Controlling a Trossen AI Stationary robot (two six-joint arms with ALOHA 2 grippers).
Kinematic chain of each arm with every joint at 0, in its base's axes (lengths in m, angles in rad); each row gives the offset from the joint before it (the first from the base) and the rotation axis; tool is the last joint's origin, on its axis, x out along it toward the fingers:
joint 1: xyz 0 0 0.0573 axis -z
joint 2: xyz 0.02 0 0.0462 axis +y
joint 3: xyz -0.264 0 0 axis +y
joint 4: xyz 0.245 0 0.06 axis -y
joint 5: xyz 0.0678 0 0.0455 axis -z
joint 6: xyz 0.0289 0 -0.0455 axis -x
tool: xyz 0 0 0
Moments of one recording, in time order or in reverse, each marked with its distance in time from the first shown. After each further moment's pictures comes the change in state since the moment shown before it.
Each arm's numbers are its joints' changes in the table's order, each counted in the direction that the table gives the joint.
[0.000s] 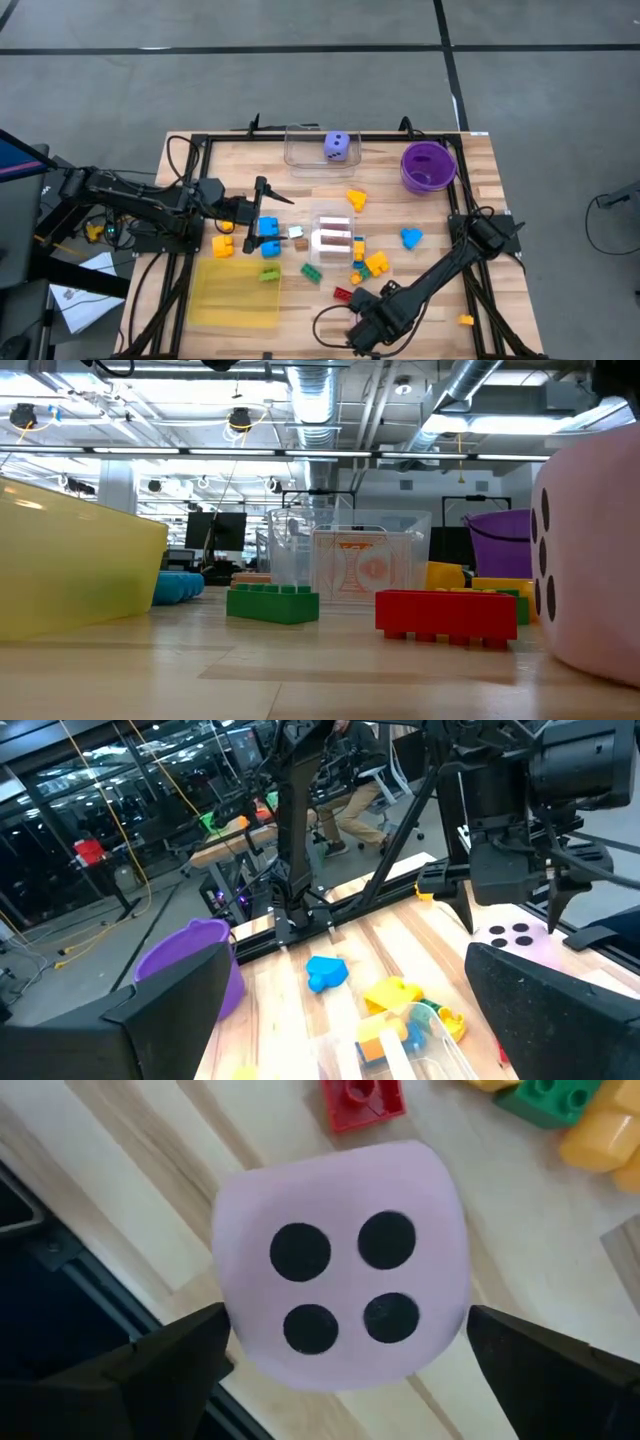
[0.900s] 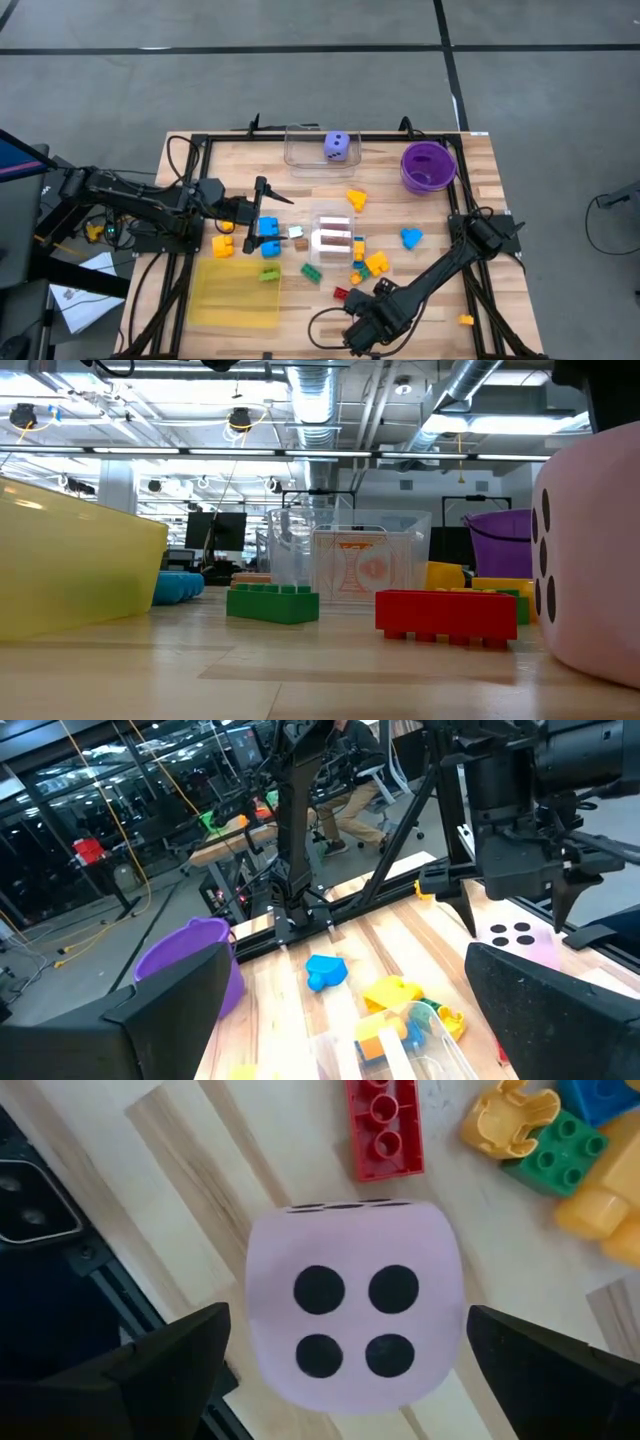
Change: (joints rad) left arm 0.001 0.000 0.000 -0.004 -0.001 0.001; right arm 0.005 0.013 -0.040 -0.007 0.055 0.116
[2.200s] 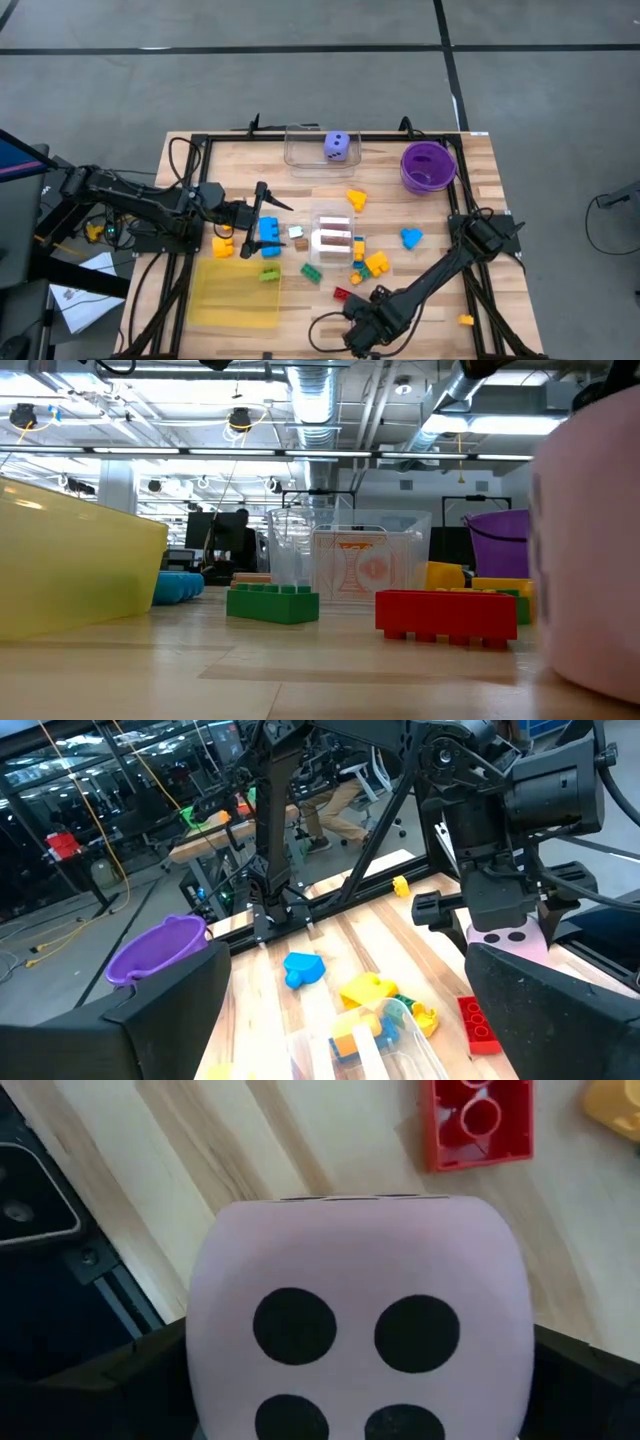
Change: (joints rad) left arm 0.039 0.000 0.000 -0.023 0.000 0.023; right arm -0.004 0.000 0.174 0.281 -0.029 -0.005
